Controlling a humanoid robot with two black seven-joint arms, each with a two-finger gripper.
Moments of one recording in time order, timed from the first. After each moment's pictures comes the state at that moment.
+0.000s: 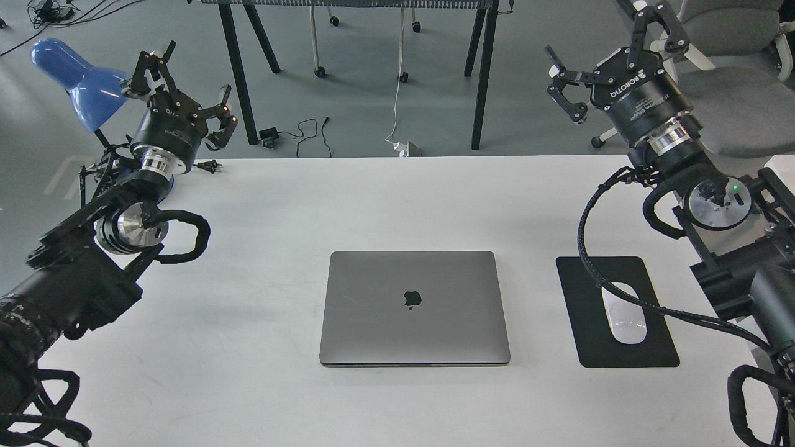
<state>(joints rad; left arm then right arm) -0.79 0.32 -0.71 -0.63 -0.05 -0.36 -0.49 0.65 -0.29 1.21 1.00 0.03 0.46 -0.06</state>
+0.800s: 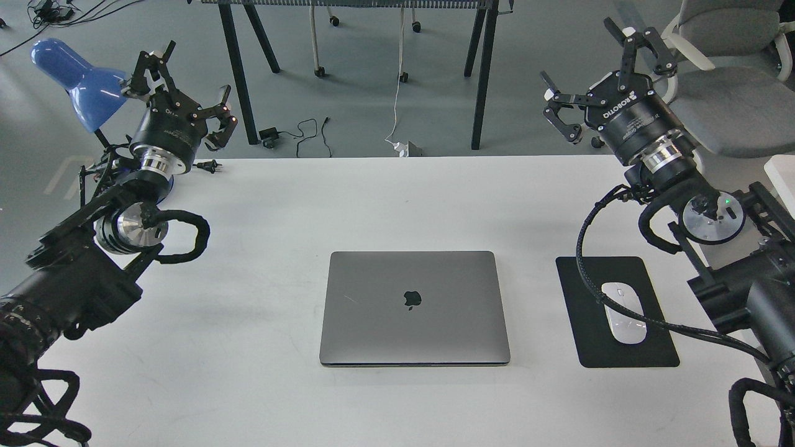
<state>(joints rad) -0.79 0.32 -0.71 -0.63 -0.05 -0.36 -0.49 0.62 -0.30 1.18 0.99 0.02 0.46 -0.06</state>
